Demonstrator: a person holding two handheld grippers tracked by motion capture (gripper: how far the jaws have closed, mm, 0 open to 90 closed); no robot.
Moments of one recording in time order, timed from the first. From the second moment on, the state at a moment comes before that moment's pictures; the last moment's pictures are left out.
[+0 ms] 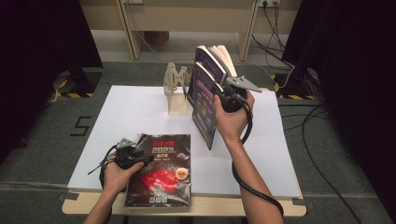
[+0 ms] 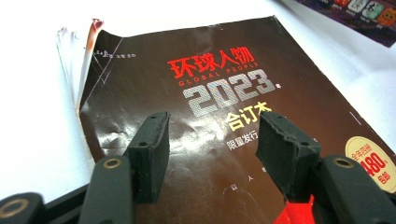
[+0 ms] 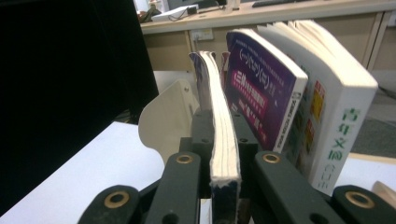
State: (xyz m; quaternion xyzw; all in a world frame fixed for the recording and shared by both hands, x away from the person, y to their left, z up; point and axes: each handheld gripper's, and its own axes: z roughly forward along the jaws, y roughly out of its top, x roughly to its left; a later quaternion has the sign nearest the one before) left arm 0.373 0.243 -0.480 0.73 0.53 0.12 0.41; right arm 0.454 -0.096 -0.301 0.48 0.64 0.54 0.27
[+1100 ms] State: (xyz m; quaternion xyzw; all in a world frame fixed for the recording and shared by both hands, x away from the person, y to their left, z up) left arm 0.373 0.246 -0.478 0.72 0.53 0.13 0.42; right arm 0.484 -0.073 -0.293 0.48 0.62 0.56 0.28
